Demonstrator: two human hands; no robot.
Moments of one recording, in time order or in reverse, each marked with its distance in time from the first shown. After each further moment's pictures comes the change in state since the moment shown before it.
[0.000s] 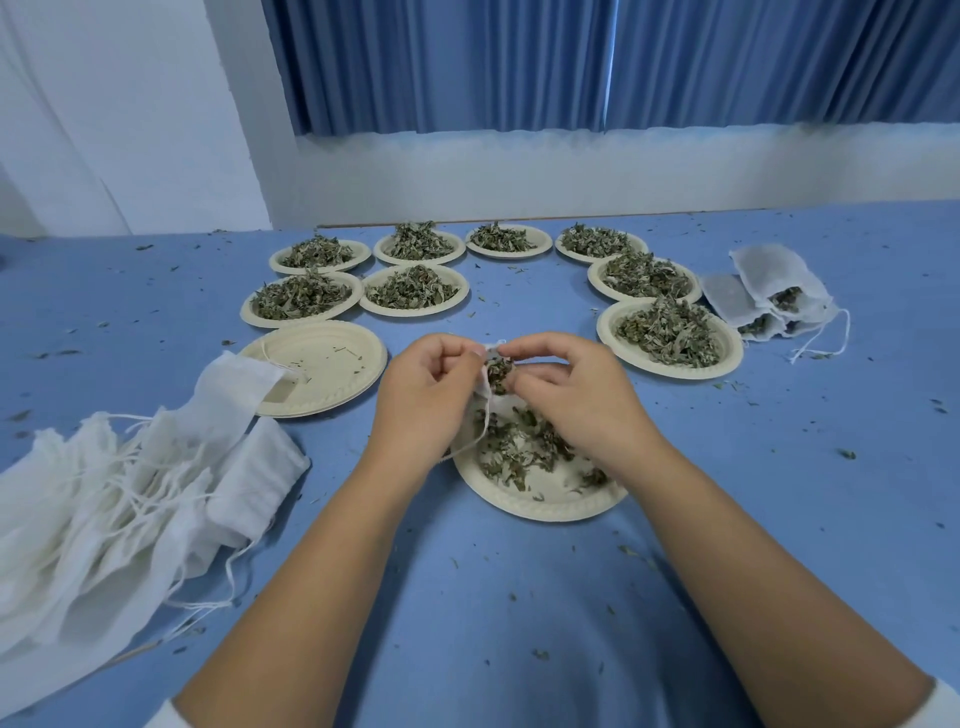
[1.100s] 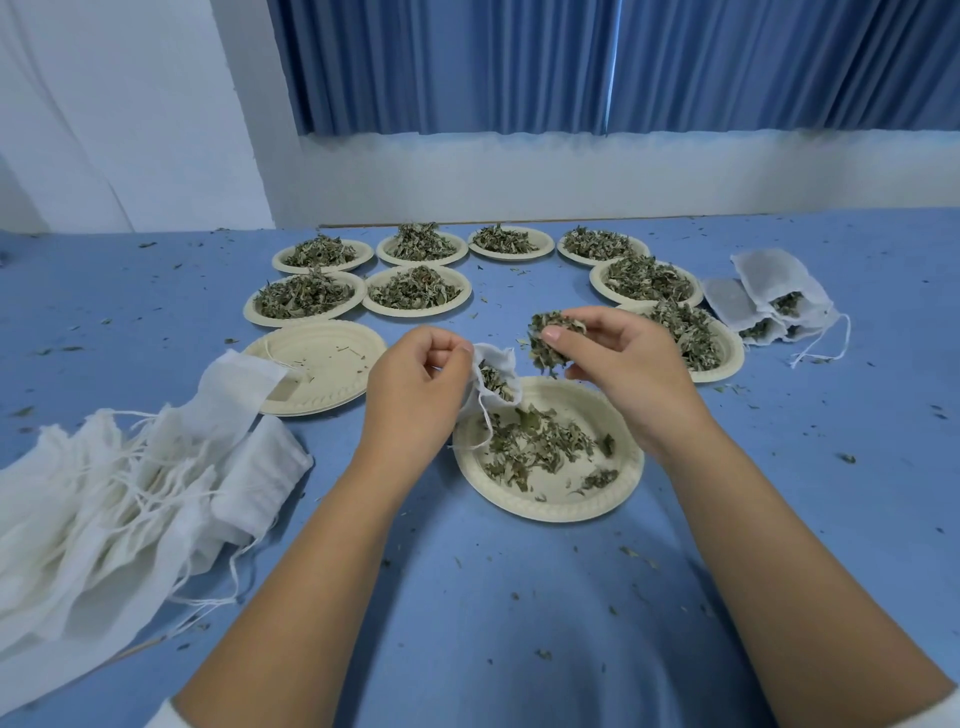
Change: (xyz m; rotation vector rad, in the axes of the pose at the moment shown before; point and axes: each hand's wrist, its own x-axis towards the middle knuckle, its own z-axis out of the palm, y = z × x) left_hand 0.004 -0.004 -0.011 0.145 0.077 0.117; right_hand 0.009 -0.004 -0.032 0.209 0.100 0.011
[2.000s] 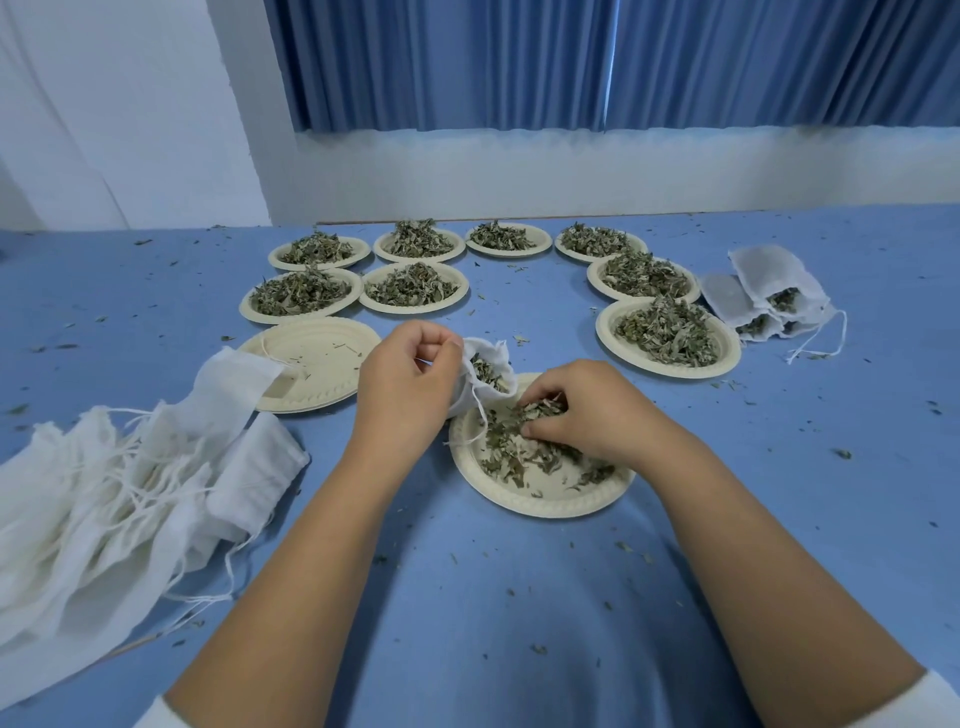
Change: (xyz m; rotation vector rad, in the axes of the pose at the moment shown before) left_hand 0.005 -0.004 -0.001 0.009 0.031 0.003; right_hand 0.004 0.024 0.004 -1.010 -0.349 -0.054
